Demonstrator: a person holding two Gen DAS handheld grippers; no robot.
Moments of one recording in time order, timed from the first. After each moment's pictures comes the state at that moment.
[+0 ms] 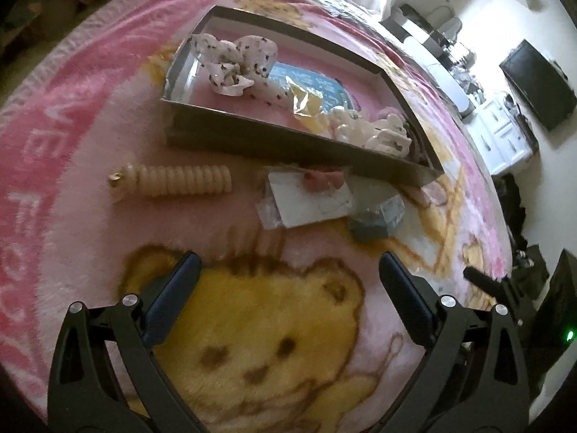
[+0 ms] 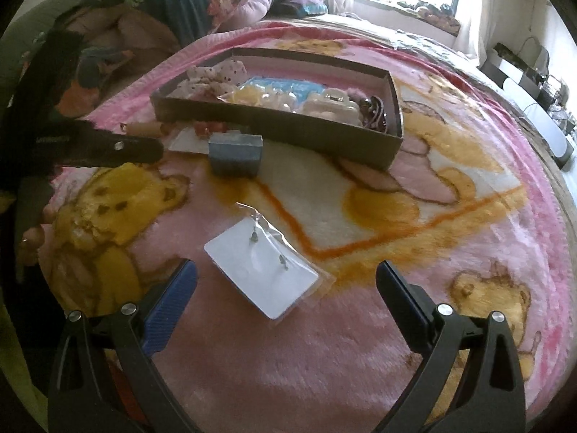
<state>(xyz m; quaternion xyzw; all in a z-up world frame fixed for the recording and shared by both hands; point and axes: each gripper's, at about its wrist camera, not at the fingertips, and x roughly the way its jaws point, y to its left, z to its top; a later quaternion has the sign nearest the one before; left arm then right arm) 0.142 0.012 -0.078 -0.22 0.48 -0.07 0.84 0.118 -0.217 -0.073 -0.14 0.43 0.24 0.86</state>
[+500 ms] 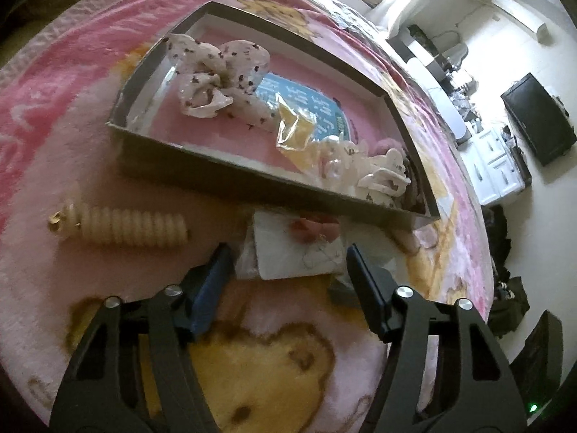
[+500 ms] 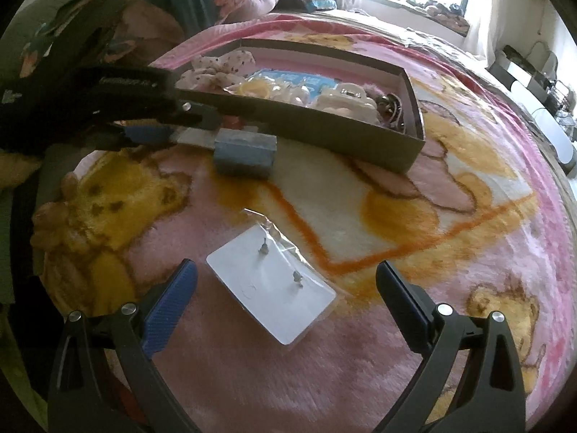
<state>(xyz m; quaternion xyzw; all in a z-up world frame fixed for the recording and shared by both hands) 0.180 0.006 -0.083 -0.28 0.47 -0.07 0.84 0.130 -0.204 -0.086 -0.16 0.44 0.25 0.85</state>
